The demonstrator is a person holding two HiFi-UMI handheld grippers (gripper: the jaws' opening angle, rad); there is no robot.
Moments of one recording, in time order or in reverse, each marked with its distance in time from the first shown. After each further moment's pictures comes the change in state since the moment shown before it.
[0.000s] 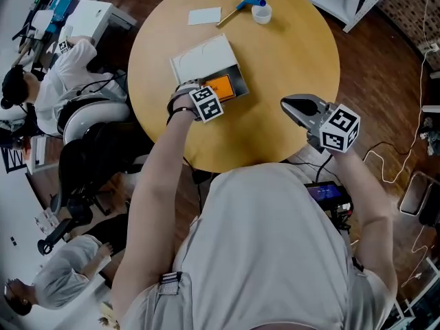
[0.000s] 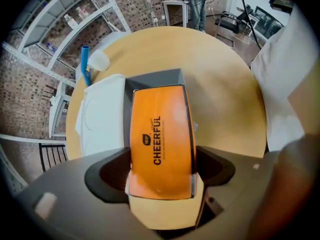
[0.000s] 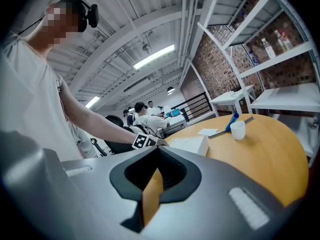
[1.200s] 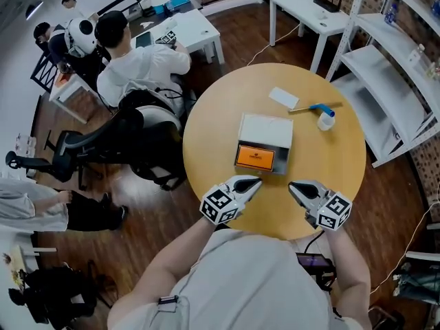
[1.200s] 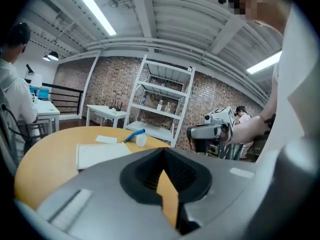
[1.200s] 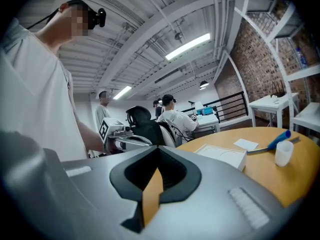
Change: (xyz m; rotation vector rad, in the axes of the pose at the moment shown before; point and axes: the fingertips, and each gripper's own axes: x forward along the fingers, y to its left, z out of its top) left arm -0.252 -0.089 0.039 -0.940 -1.282 0.191; right arm 0.055 0.085 0.009 -0.249 0.088 0.331
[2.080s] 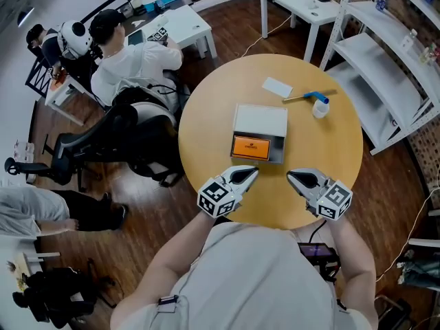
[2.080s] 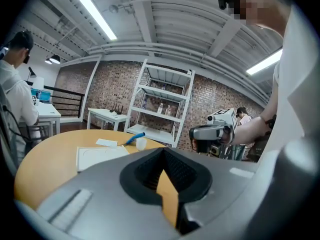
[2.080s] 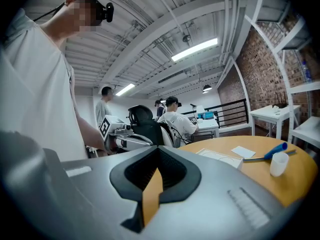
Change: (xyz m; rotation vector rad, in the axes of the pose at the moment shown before) left arm -0.003 -0.005 0.008 0.004 -0.038 0.014; right arm -0.007 0.009 0.009 -0.090 -0.001 -0.006
